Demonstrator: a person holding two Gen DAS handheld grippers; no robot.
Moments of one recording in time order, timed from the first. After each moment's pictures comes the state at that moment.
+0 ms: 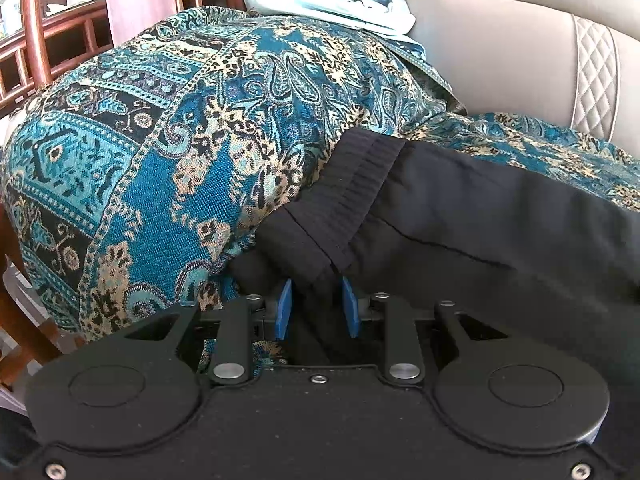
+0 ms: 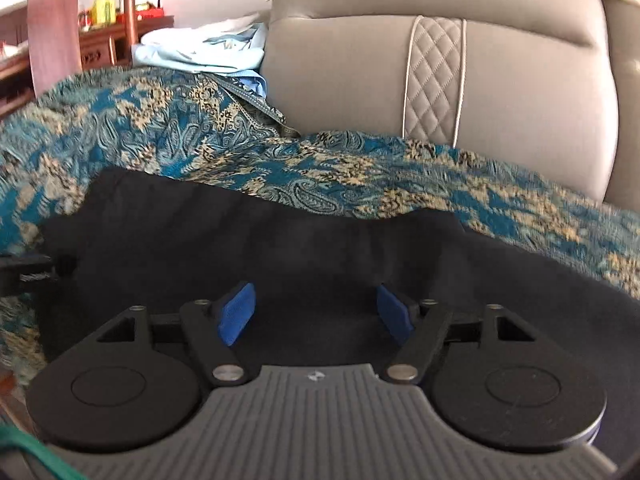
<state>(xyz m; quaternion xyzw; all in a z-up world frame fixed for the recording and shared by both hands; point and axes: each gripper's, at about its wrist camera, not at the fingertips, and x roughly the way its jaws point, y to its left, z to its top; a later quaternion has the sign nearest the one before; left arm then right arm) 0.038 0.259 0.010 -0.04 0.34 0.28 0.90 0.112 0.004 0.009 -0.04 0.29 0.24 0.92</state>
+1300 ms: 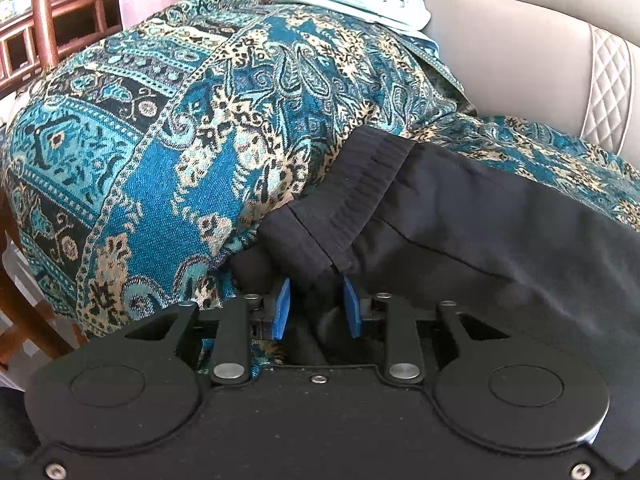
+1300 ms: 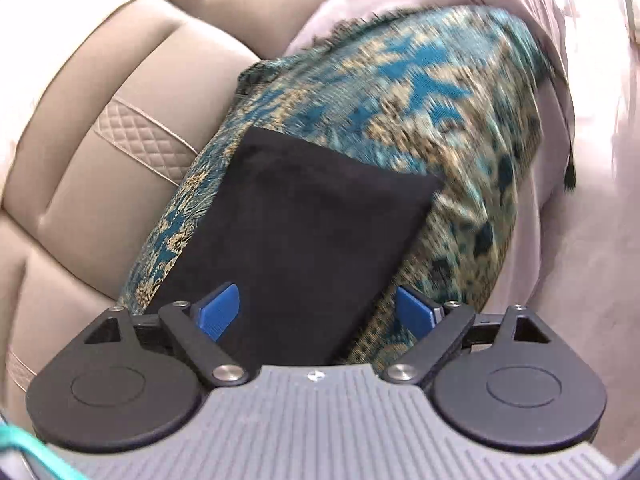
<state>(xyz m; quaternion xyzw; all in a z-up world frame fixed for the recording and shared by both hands) 0.047 0.260 0.015 -0.08 0.35 0.30 0.88 -0.069 -0.526 -0.038 0.48 0.25 -0.25 0.80</state>
